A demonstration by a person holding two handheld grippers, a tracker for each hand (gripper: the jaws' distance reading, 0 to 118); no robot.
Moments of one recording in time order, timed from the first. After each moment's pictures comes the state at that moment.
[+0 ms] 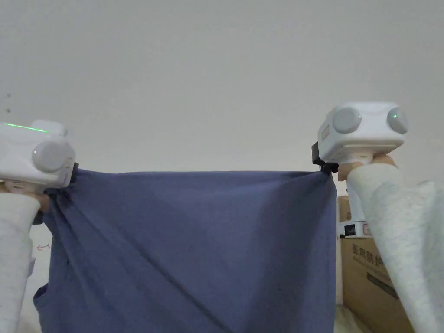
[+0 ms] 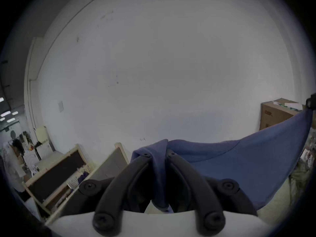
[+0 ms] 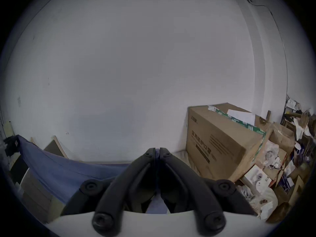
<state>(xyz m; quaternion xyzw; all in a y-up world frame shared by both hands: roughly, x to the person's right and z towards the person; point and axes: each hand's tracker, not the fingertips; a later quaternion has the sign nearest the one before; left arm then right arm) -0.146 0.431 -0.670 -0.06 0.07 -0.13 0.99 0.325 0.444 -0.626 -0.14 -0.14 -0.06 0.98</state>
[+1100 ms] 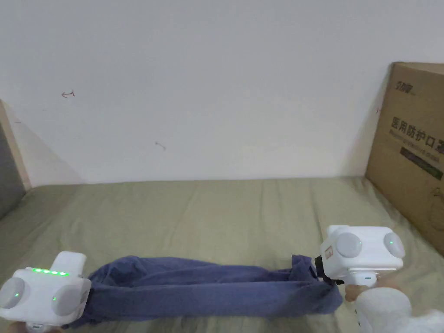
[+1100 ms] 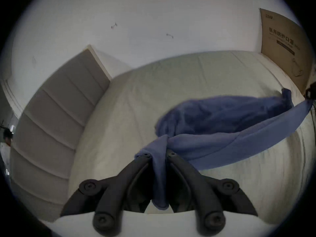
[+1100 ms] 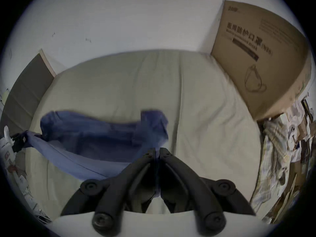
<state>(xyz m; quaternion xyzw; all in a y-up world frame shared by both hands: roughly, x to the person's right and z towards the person) -0.213 -0.034 -0.633 -0.41 0.03 -0.14 0.90 0.287 -0.022 -0.634 -0.48 -0.07 -0.04 0.87</state>
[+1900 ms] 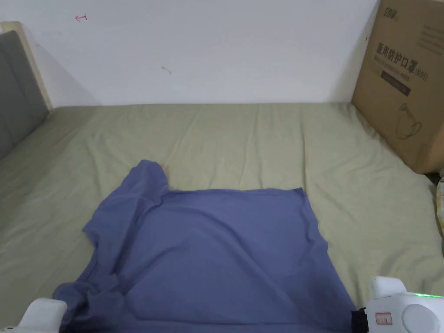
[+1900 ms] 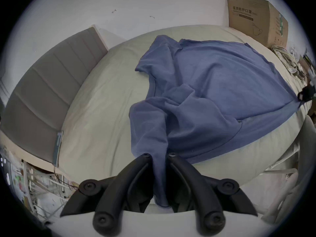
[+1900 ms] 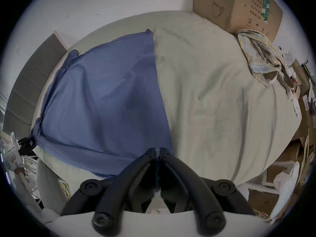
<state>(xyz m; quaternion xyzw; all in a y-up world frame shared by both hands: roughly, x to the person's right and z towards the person) -0.260 -0.089 -0.257 -0.44 -0.01 -0.14 0.89 0.275 -0.103 -0.240 -0.53 -0.05 -0.10 0.84</state>
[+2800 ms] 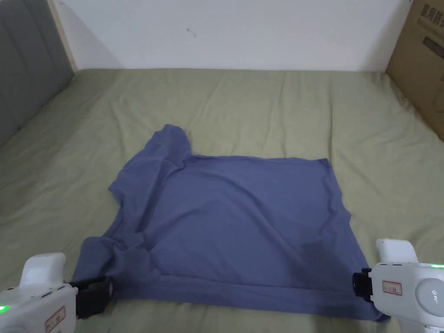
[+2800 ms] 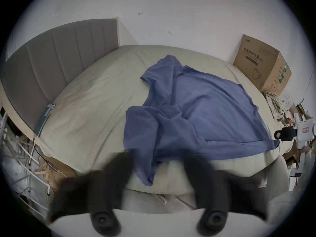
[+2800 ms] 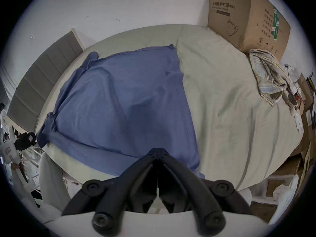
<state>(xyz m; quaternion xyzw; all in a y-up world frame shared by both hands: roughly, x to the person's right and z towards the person) -0.269 -0.062 -0.229 -0.41 -0.01 0.04 0.91 0.240 -0.077 -0.240 -0.49 0.00 -0.07 0.87</state>
